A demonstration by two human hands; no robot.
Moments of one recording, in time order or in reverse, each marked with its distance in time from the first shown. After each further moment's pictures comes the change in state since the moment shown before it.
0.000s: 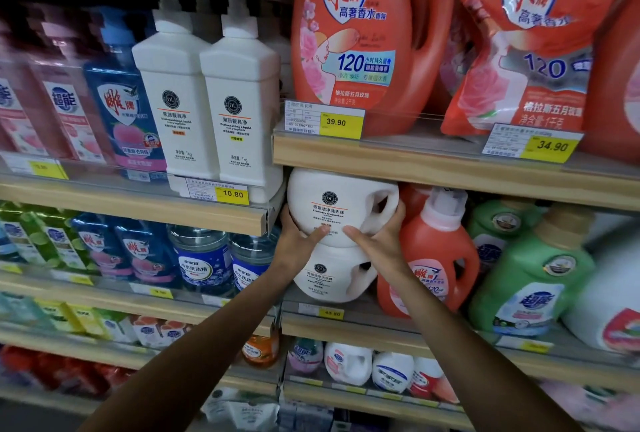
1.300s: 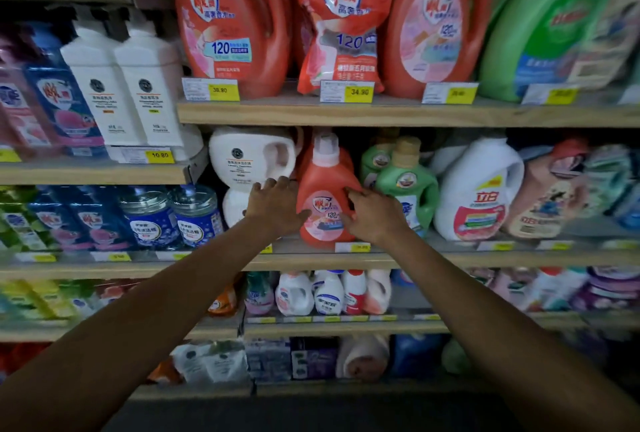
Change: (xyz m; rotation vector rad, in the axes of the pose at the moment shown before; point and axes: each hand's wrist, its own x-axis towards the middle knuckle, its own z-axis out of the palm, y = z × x) left_hand -0.169 0.109 0.082 1.461 -0.205 0.448; right_hand -0.155 -0.070 -0.191 -1.277 -0.132 -0.272
